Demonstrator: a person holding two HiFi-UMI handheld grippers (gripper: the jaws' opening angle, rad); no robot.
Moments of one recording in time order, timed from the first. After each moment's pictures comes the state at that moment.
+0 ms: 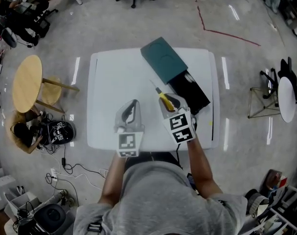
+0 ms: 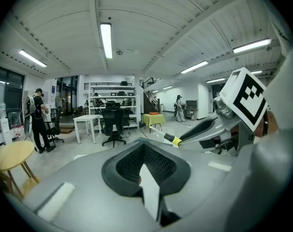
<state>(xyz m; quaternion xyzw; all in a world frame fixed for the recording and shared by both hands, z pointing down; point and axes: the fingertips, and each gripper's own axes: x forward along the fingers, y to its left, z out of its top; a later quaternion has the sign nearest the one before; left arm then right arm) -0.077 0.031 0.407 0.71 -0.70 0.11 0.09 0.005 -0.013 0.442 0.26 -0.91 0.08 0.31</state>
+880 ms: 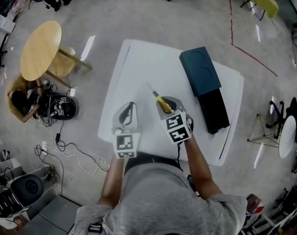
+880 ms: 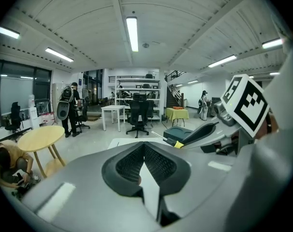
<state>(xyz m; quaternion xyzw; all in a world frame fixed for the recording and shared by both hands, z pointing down) -0.227 0.089 0.449 0.60 -0.78 0.10 0.15 -0.151 0.026 0.499 0.11 -0.92 0.07 0.36</state>
